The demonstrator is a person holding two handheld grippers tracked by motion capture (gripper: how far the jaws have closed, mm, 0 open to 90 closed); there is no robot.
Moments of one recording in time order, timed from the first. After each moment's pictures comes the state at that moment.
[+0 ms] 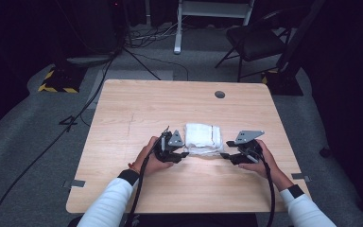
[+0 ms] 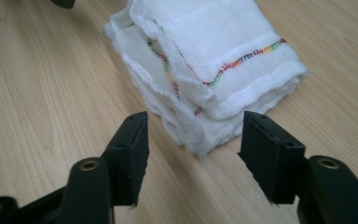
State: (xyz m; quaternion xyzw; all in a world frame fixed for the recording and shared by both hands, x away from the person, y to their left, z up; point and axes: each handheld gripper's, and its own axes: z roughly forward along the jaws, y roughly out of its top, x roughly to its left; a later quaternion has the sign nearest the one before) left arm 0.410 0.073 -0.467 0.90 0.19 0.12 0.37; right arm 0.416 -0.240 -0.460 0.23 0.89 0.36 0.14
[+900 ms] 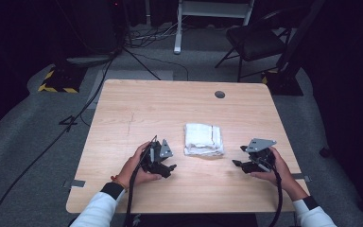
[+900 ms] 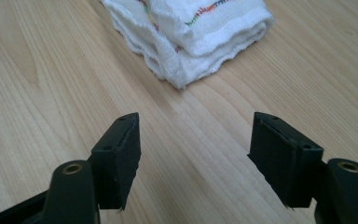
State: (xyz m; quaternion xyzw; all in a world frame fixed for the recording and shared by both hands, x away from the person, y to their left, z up) left arm 0.371 0.104 -0.470 0.91 0.24 0.17 0.29; right arm 0.388 -0.272 -0.461 0.25 0.90 0.32 0.18
